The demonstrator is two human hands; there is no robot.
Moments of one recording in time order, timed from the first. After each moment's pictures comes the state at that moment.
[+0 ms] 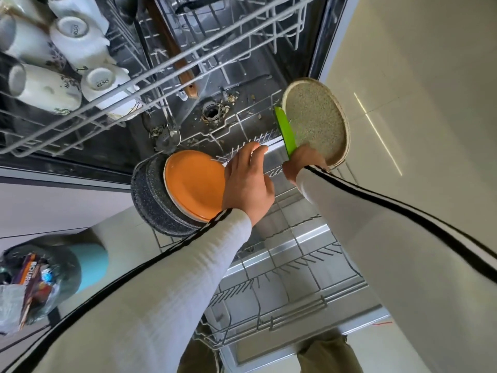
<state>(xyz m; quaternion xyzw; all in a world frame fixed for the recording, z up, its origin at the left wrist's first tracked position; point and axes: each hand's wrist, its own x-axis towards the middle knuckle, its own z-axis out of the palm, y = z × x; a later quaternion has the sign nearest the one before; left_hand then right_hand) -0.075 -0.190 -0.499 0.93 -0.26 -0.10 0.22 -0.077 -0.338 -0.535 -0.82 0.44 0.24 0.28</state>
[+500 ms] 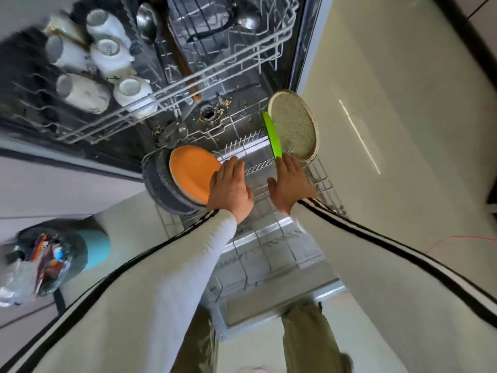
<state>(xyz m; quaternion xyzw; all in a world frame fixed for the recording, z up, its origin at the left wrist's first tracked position) -0.113 -0.163 -0.442 0.95 -0.23 -0.21 0.08 -0.172 -0.309 -0.451 -0.93 0.22 0.19 0.22</state>
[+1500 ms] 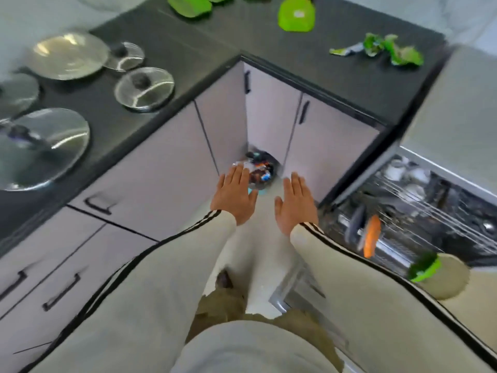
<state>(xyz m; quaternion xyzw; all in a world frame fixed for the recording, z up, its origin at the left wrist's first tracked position) -0.372 0.360 -0.069 0.96 0.22 -0.06 0.14 -0.298 0.203 -0.087 -0.95 -0.29 0.10 0.10</state>
